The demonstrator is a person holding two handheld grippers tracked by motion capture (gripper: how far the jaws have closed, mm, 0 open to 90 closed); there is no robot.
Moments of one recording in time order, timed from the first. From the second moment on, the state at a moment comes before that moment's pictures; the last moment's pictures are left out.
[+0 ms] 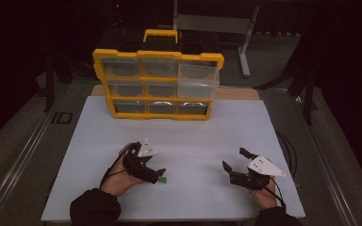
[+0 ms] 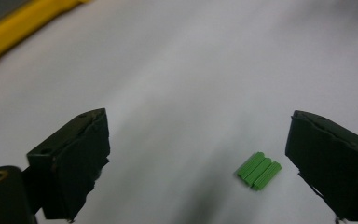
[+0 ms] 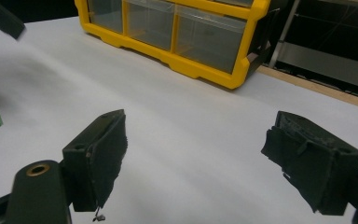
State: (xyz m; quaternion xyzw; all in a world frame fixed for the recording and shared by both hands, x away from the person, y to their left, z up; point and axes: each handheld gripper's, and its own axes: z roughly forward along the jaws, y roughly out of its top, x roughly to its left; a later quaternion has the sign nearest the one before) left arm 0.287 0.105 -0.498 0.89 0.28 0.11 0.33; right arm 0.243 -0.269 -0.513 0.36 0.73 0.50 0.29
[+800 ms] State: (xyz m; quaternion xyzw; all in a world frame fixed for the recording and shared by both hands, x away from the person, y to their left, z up) left arm 0.289 0.083 -0.532 0.91 0.29 0.10 0.28; right arm 0.244 -0.267 -0.513 0.35 0.74 0.50 0.29
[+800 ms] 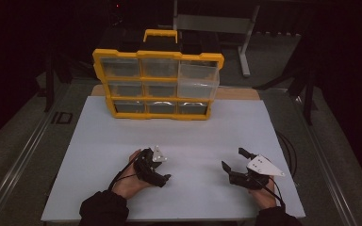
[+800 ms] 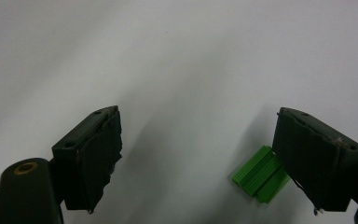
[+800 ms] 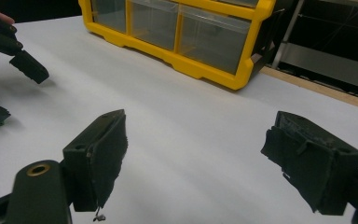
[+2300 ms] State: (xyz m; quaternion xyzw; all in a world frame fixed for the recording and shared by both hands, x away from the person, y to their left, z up) left arm 0.285 0.105 -0.523 0.93 0.29 0.06 0.24; right arm 0.244 -0.263 -0.517 0.35 0.76 0.47 0.29
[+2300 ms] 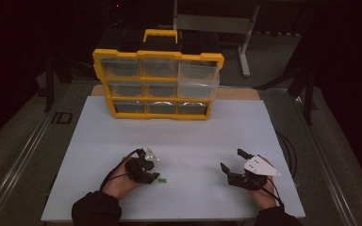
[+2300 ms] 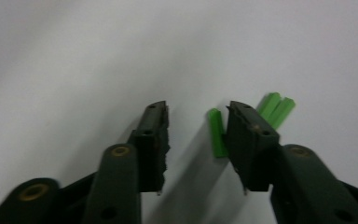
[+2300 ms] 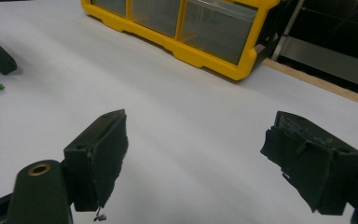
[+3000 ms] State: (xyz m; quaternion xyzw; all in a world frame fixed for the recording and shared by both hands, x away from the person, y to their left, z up) left arm 0.284 0.096 -0.520 0.93 0.30 0.04 0.22; right arm 0.245 -0.266 -0.517 0.35 0.75 0.48 0.29
